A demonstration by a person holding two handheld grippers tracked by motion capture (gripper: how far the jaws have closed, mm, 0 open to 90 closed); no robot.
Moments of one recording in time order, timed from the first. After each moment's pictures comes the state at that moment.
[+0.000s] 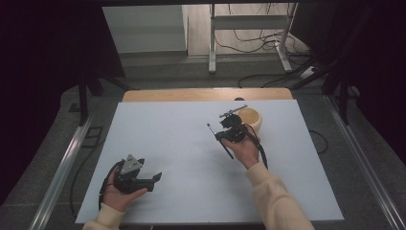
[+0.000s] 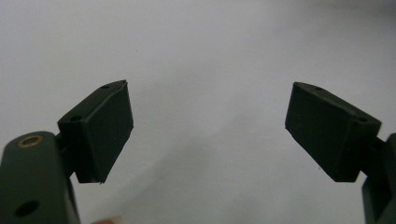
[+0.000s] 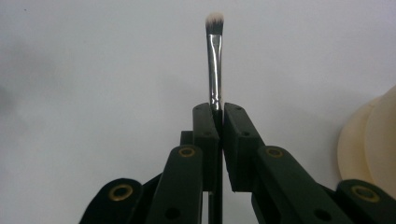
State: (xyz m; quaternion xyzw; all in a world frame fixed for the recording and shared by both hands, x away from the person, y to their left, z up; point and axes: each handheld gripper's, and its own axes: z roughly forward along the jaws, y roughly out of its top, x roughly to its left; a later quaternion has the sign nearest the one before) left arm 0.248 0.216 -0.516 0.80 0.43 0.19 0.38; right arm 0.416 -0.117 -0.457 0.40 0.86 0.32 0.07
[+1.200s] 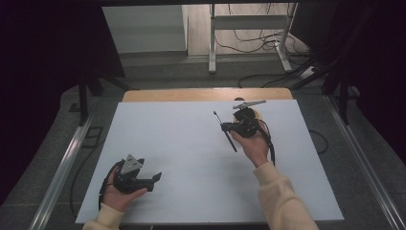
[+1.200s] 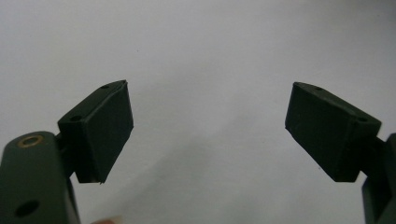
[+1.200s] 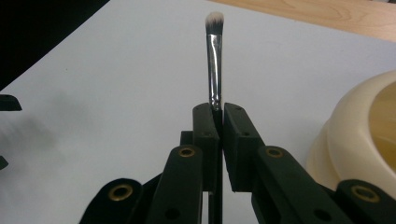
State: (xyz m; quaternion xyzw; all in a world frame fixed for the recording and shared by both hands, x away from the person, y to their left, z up) left arm 0.248 0.217 -0.516 0.80 0.43 0.19 0.38; right arm 0.410 -0.145 -0.423 0.41 0.81 0.40 0.08
